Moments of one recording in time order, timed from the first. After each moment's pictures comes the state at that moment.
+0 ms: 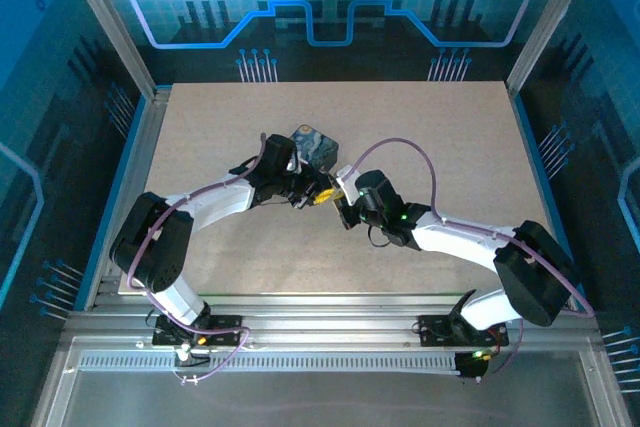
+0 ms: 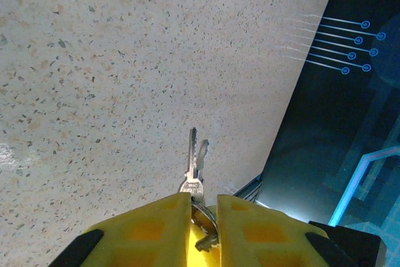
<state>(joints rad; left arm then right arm) -0.48 1.65 0.99 -0.12 0.61 -1.19 0.75 1.43 0.73 0.07 0.04 0.06</state>
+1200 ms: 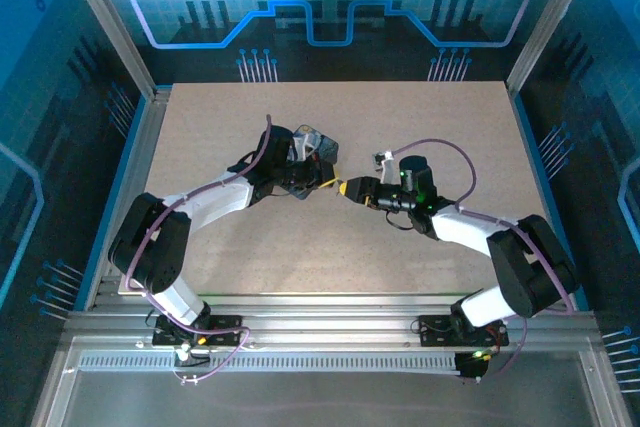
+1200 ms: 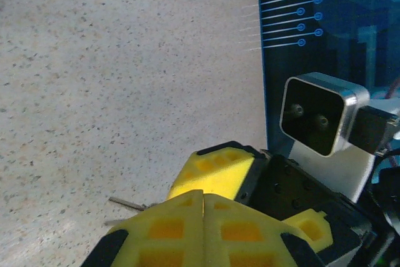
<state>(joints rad) -0.47 1.64 1.01 0.05 0.64 -0.93 0.42 1.47 0.62 0.40 -0.64 0.80</state>
